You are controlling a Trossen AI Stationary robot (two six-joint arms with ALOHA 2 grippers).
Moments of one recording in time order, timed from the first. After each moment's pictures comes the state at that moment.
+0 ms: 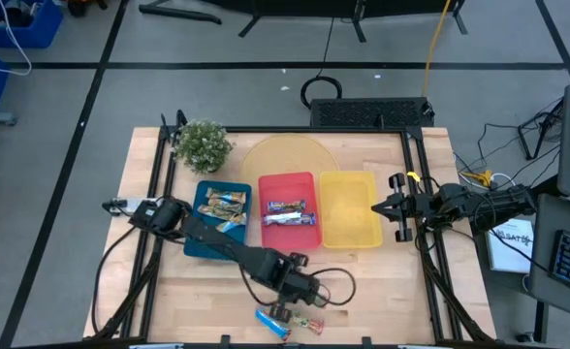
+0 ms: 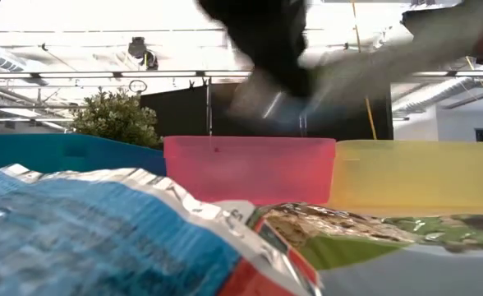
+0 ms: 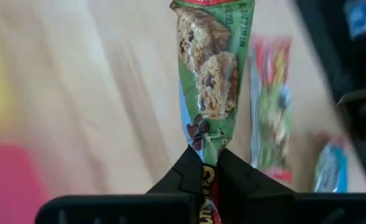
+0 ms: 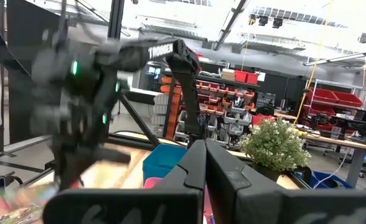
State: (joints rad) left arm -0.42 2.23 1.93 -0.81 0.01 -0.07; right arm 0.15 0.09 0.06 0.26 0.05 -0.17
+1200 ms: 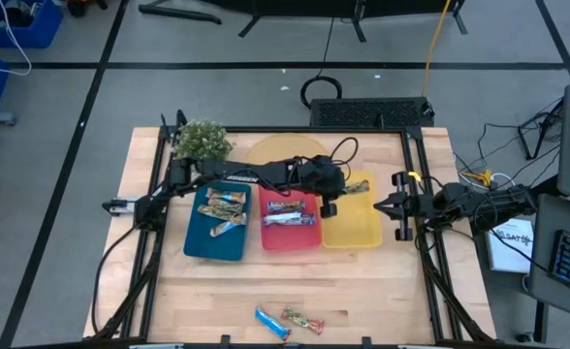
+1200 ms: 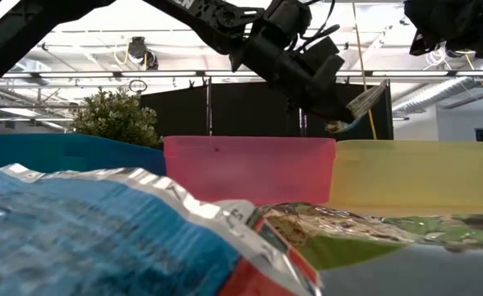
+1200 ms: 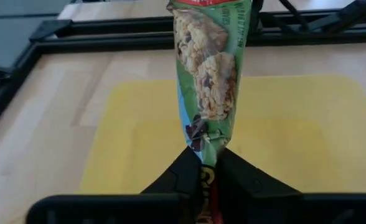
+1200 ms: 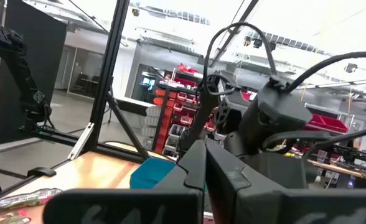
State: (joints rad) left arm 0.13 2.22 1.77 -0.11 0.06 0.11; right arm 0.15 0.09 0.06 0.33 0.05 -0.26
